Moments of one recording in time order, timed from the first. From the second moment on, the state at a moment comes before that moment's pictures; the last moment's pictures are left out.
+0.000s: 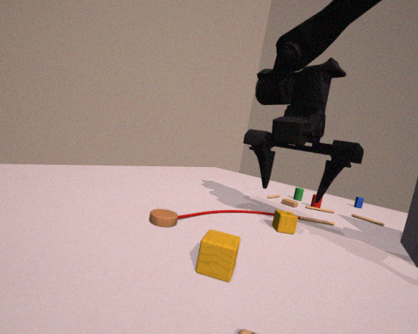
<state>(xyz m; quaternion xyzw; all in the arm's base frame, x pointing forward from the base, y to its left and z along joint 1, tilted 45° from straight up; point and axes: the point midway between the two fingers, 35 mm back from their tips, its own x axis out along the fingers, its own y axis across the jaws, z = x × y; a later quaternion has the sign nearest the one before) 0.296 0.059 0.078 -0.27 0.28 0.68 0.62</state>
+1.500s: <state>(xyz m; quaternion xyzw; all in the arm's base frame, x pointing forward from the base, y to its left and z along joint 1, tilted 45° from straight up) 0.292 0.053 0.092 0.48 0.74 -0.01 0.47</state>
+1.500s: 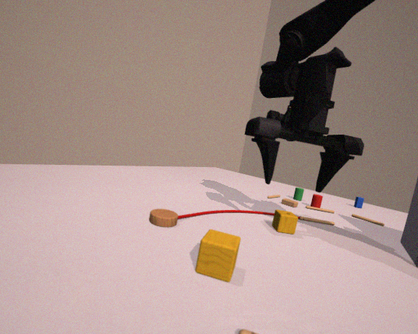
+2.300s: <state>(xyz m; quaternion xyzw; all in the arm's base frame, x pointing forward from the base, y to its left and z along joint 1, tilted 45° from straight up) 0.293 0.052 0.094 0.50 0.73 -0.03 0.46</state>
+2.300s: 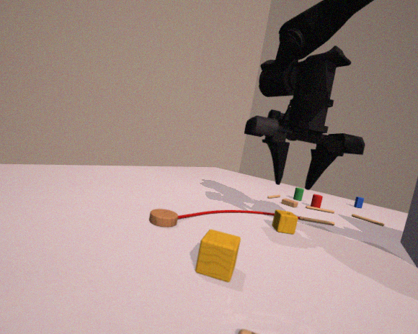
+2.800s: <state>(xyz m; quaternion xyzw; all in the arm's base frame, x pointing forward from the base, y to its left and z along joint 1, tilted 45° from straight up) 0.295 0.065 0.081 0.49 0.73 -0.03 0.47</state>
